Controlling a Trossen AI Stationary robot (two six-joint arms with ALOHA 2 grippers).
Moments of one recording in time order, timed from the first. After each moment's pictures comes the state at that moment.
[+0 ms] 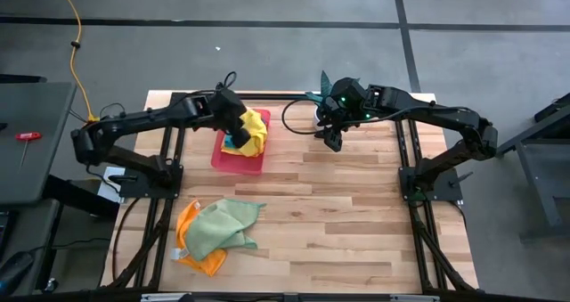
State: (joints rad) left arm 0.59 1.29 0.96 -0.64 -0.14 -0.09; right arm -0.35 1.42 1.36 -0.78 -0.21 0.01
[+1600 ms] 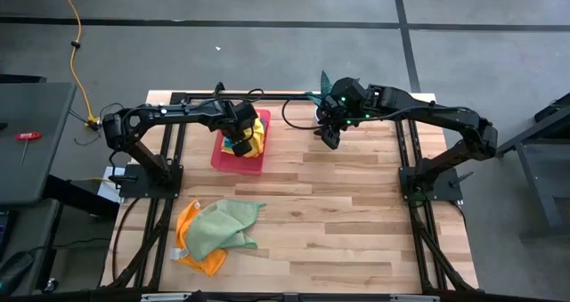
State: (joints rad) left arm 0.59 1.58 1.02 -0.81 -0.17 0.00; right arm -0.35 1.42 1.36 -0.77 -0.17 0.11
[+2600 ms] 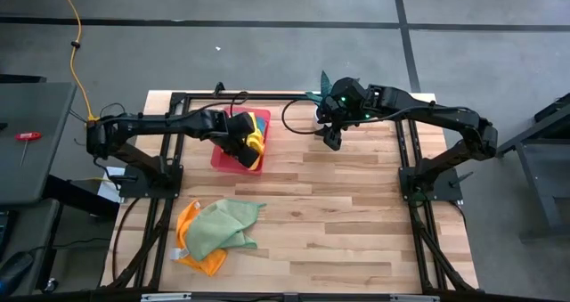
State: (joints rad) left arm 0.40 1.42 1.02 -0.86 0.04 -0.64; right arm -0.35 1.42 1.36 -0.77 -0.17 0.00
